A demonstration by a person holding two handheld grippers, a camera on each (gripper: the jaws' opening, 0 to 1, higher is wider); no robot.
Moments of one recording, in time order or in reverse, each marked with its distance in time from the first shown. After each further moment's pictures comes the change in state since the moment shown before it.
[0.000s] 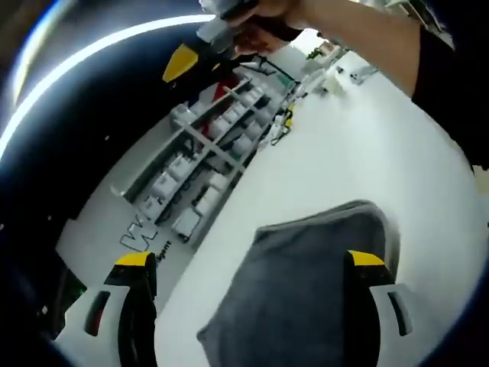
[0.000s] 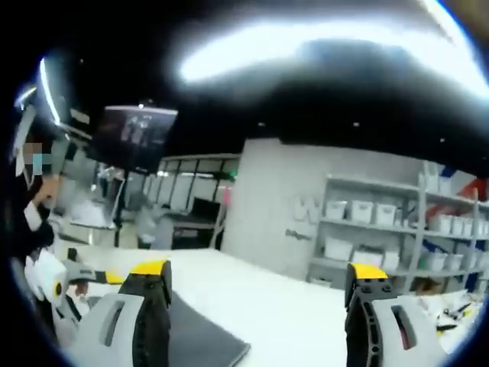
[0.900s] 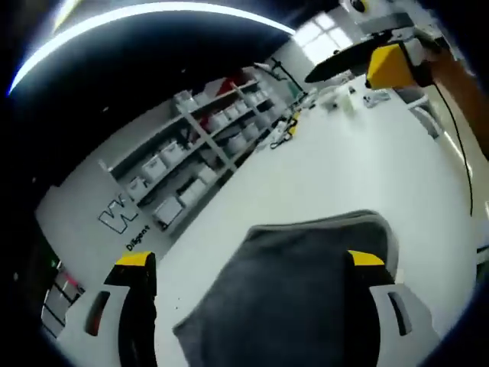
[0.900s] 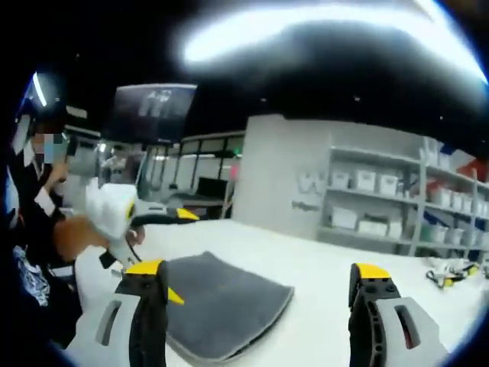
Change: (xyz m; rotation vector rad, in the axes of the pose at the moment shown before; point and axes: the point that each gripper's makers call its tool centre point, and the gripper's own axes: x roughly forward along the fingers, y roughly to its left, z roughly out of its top) left arm 0.007 0.024 -0.013 -0.184 -0.010 -0.083; right arm -0.084 0.103 -0.085 0.103 0.111 -0.030
